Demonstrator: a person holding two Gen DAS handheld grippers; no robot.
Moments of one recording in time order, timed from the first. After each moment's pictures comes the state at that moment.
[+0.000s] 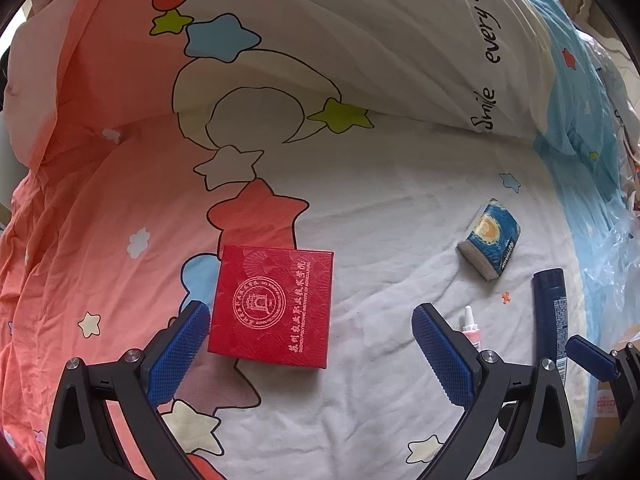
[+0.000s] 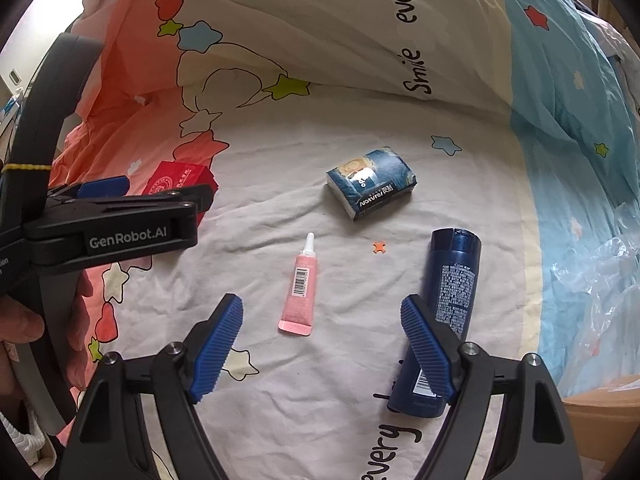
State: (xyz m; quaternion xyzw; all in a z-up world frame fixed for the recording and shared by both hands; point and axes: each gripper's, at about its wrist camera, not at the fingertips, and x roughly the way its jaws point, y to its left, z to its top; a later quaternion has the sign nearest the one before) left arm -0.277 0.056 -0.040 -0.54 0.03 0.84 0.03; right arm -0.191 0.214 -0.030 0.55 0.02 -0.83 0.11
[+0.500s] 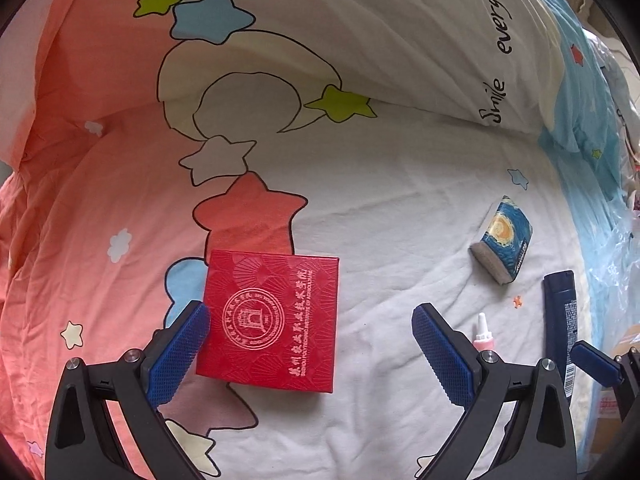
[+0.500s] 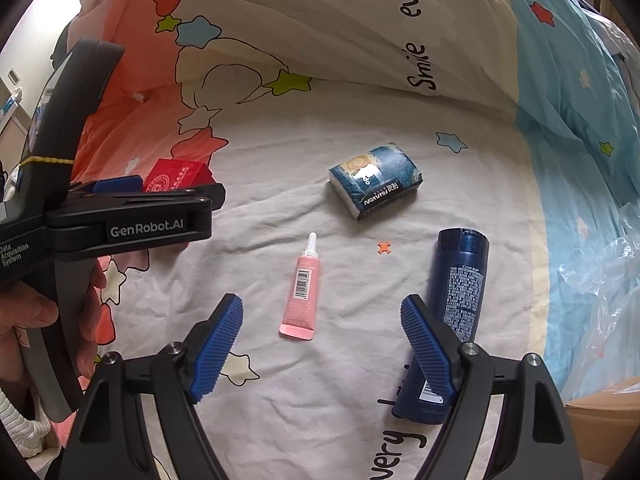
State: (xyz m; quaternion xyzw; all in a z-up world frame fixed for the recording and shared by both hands) left arm -0.292 0.054 -0.057 -0.55 0.03 0.83 0.05; right arm -0.196 0.214 -0.036 0.55 0.02 -0.83 0.11
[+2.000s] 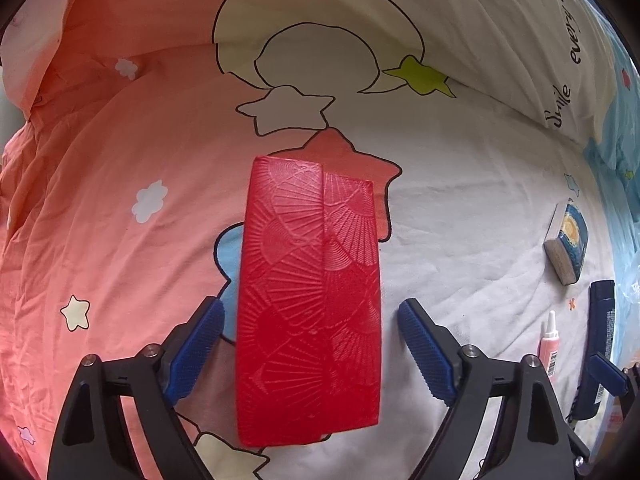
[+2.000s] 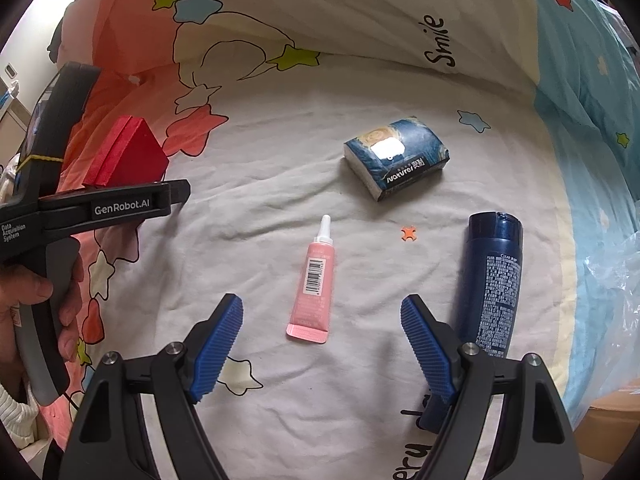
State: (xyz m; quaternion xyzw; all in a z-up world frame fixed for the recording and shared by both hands) left arm -0.301 0.004 -0.085 -0.58 0.00 0.81 0.00; right arm -0.201 0.200 -0.065 0.57 0.02 -0.81 0.12
